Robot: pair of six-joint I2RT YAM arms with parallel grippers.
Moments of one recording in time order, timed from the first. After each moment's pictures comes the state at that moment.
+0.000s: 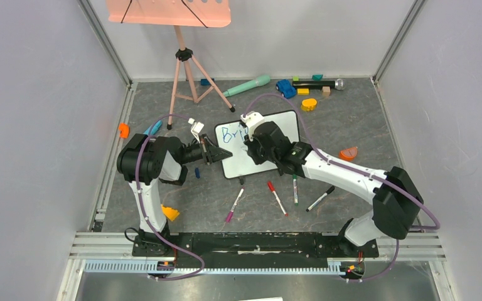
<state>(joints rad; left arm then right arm) -0.16 2.02 0.54 1.53 1.10 -0.73 0.86 1.49 1.08 -0.22 0.16 0.14</state>
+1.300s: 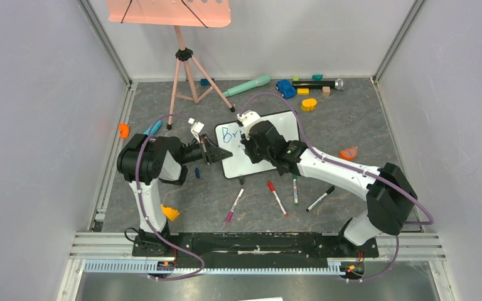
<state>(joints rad) -0.16 2.02 0.54 1.53 1.10 -0.74 0.87 1.55 1.12 -0.21 0.18 0.14</state>
